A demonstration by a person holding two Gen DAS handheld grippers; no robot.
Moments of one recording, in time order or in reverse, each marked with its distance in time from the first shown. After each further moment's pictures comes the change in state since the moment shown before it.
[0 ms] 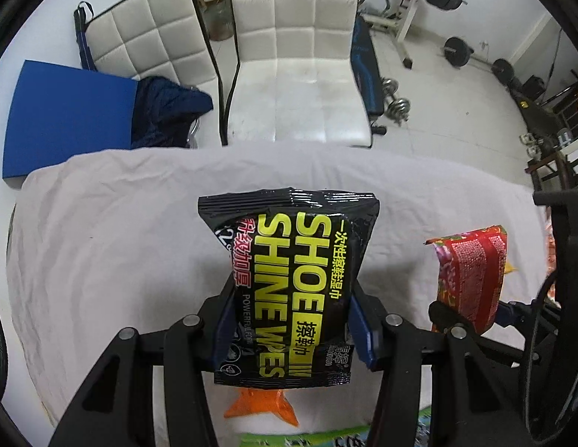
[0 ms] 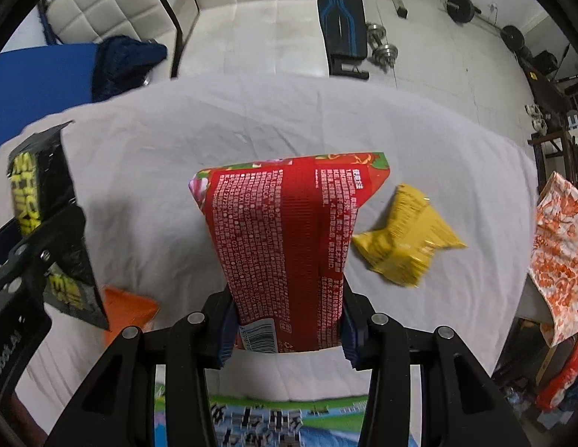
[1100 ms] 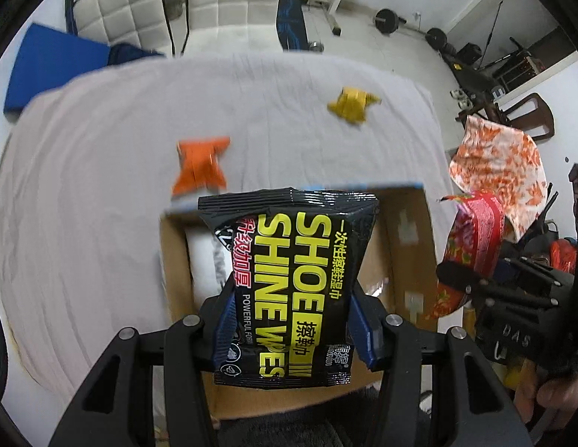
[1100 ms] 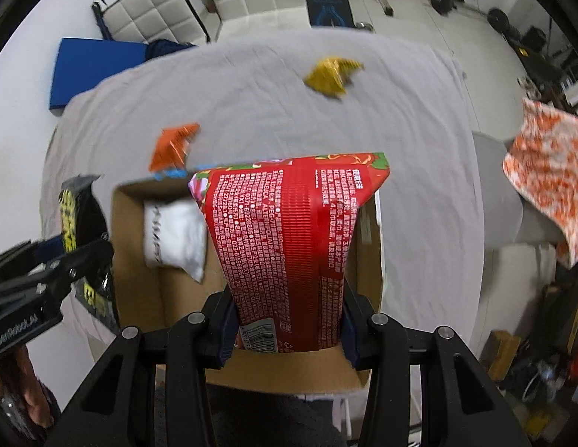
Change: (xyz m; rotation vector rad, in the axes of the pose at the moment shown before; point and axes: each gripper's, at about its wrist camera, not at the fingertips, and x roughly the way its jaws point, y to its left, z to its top) left arm -0.128 -0.024 -0.228 0.082 0.111 -0.219; right arm -0.119 -0.062 -0.322 0.051 -0.065 0.117
